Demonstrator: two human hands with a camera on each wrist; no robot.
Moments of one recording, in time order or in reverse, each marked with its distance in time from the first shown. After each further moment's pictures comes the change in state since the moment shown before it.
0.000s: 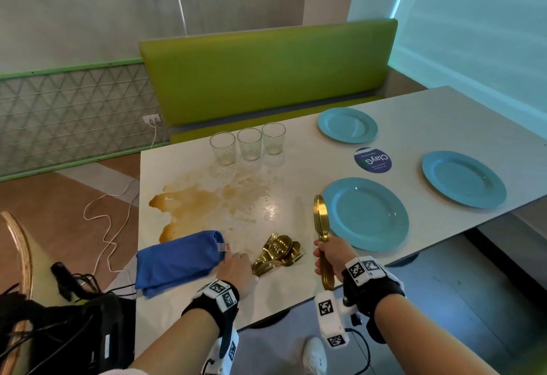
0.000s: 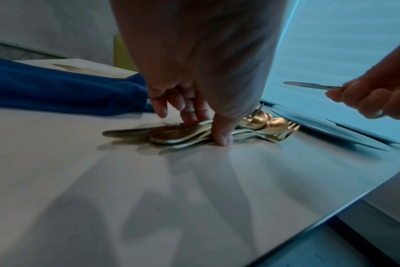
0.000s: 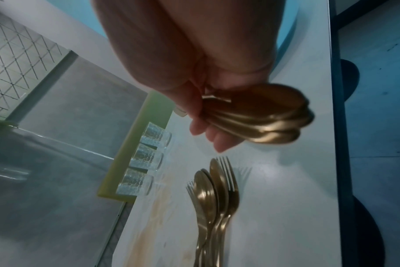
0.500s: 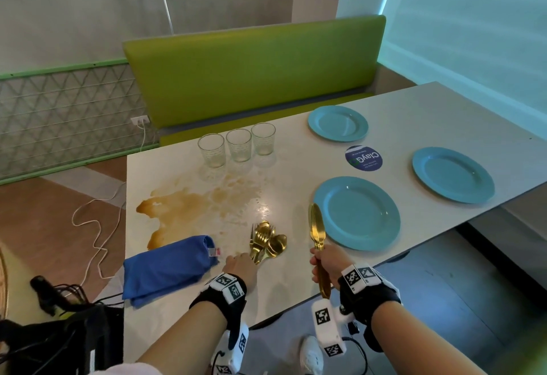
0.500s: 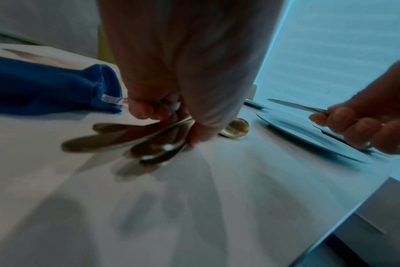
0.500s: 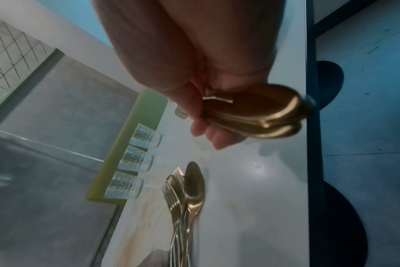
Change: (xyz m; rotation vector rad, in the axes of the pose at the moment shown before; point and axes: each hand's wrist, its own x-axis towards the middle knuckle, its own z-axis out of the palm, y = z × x) left_hand 0.014 0.029 -0.008 -0.021 -0.110 -0.075; right_hand 0.005 0.012 -0.008 0.001 0.004 0.040
